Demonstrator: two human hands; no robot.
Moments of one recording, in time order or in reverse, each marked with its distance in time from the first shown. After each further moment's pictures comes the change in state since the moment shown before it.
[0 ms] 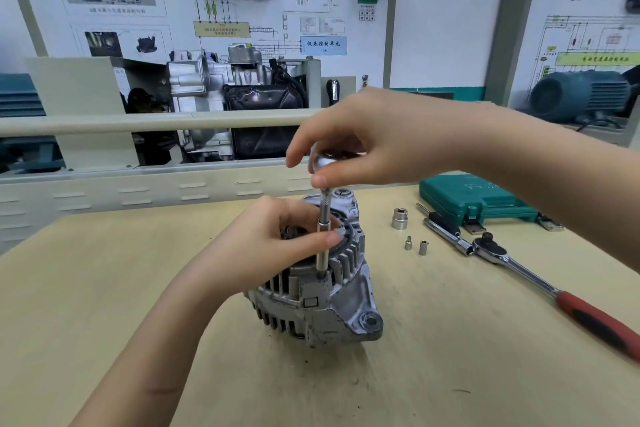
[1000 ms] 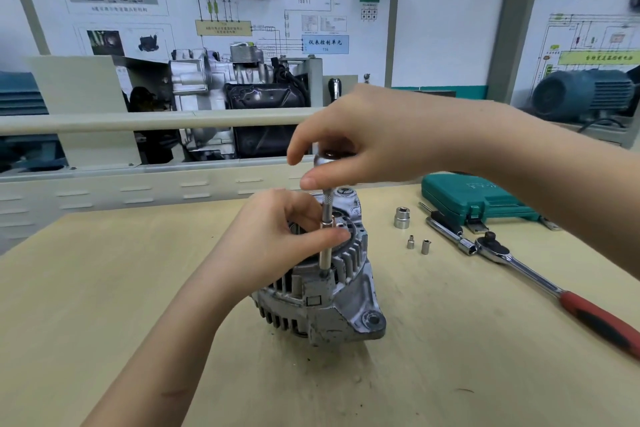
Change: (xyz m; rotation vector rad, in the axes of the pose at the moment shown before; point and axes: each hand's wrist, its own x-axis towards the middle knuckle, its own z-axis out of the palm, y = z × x) left_hand 0.000 0.003 0.006 0.094 0.173 0.018; right_hand 0.006 -0.003 0.002 -0.119 -0.003 -0.009
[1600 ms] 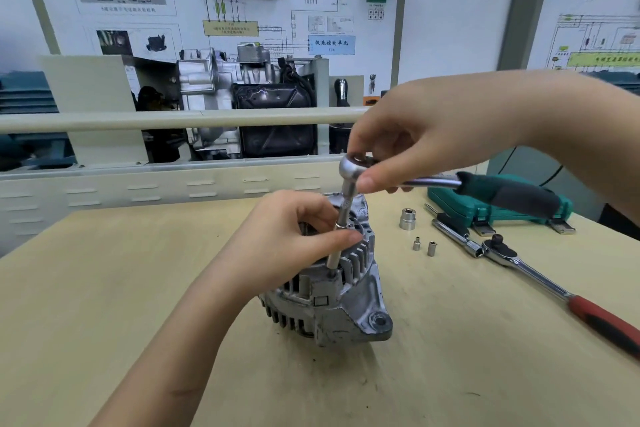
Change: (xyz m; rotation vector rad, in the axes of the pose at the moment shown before) left_hand -0.001 0.005 -0.001 -0.023 -0.055 0.081; right_hand -0.017 0.011 -0.022 0.032 -0.241 0.115
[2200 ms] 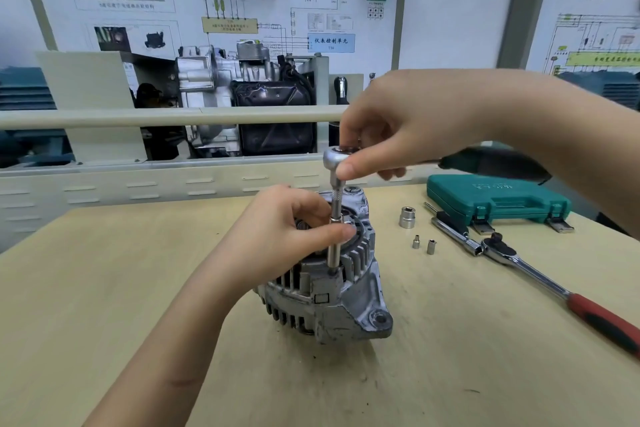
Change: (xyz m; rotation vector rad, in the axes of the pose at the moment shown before) left_hand 0.002 -0.007 -0.004 0.011 0.000 -0.019; right_hand 0.014 -0.002 0.003 -0.004 0.091 -0.008
